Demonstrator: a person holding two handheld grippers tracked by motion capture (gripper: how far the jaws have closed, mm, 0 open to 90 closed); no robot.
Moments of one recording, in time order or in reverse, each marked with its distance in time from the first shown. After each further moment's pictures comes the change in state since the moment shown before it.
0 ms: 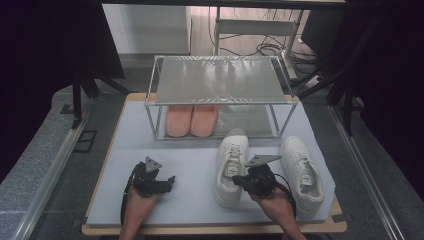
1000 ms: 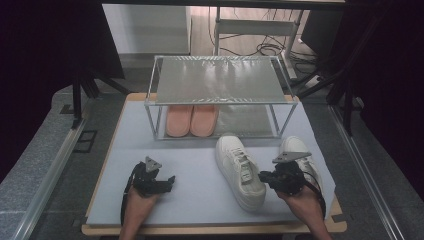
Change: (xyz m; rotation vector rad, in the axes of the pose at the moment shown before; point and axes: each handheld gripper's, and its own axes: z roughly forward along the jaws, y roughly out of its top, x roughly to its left) left arm 0.000 0.000 0.000 -0.001 0.000 -0.002; right arm -0.038 -0.013 -0.057 0.028 -0.131 0.033
